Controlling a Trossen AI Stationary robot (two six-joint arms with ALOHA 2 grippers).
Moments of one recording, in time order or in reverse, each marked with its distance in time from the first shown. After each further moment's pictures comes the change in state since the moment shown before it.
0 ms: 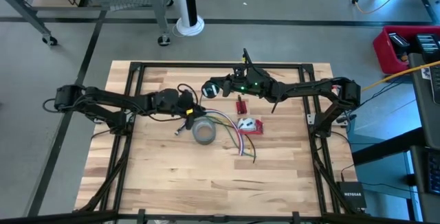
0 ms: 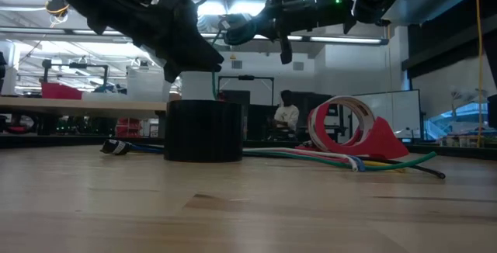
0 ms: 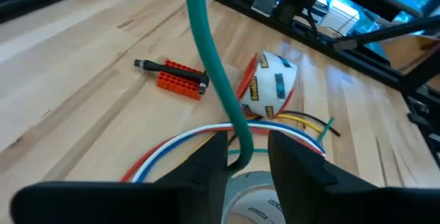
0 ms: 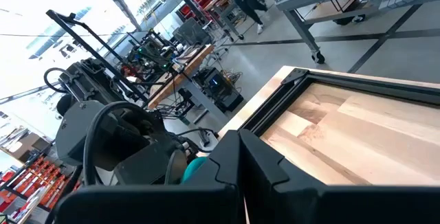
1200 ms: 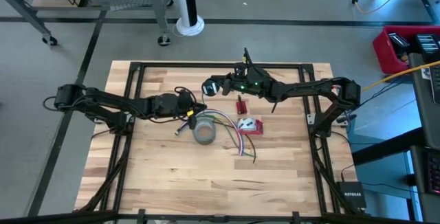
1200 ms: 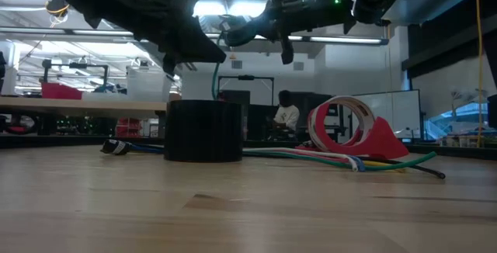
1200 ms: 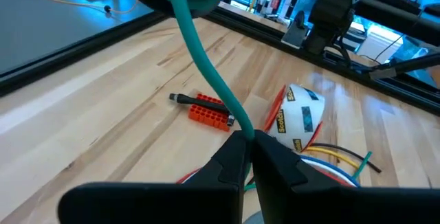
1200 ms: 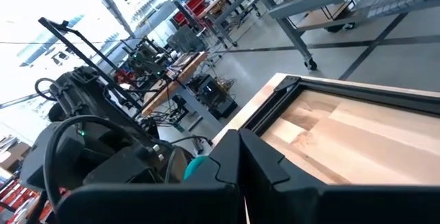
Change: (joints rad) left arm -0.075 0.001 -0.001 0.071 -0.257 0.027; right arm 0.000 0.000 0.000 0.005 0.041 0.000
